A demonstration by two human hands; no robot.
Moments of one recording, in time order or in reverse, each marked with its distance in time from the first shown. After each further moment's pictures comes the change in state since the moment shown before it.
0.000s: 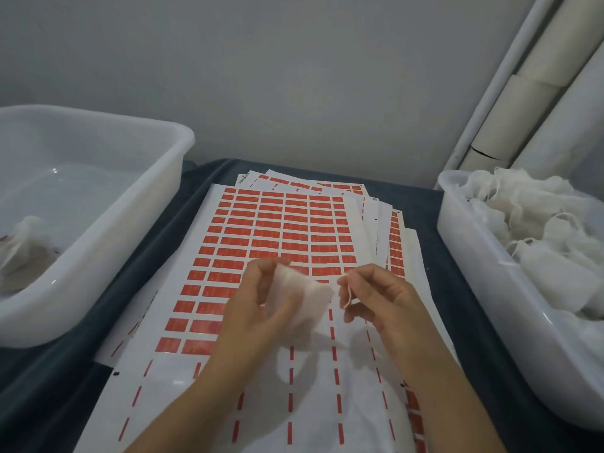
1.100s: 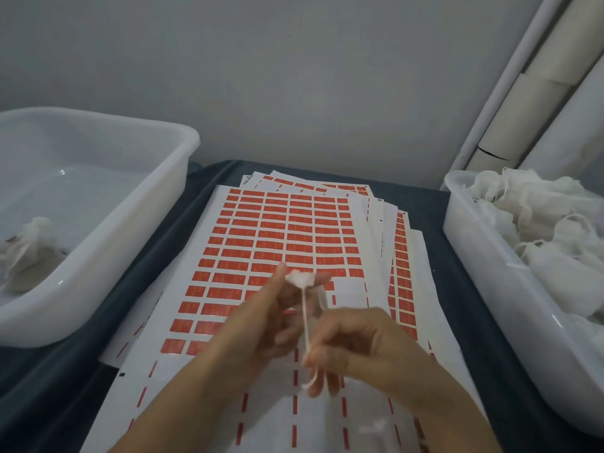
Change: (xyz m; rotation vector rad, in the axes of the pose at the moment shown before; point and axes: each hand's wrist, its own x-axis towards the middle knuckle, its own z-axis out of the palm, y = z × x) left_hand 0.003 0.014 -0.014 -0.522 -0.456 -0.354; right_hand -0.016 -0.016 0.015 0.033 -0.547 -0.031
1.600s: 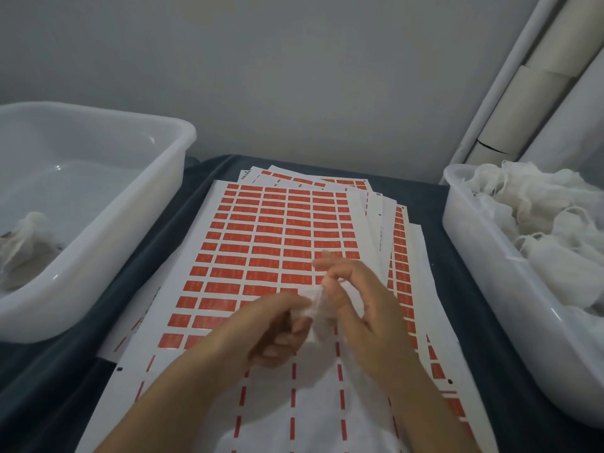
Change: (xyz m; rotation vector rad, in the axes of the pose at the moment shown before) left_hand 0.006 -0.003 -0.009 0.118 -0.158 -0.254; right_hand 0.015 0.028 0.004 -0.512 0.548 -0.175
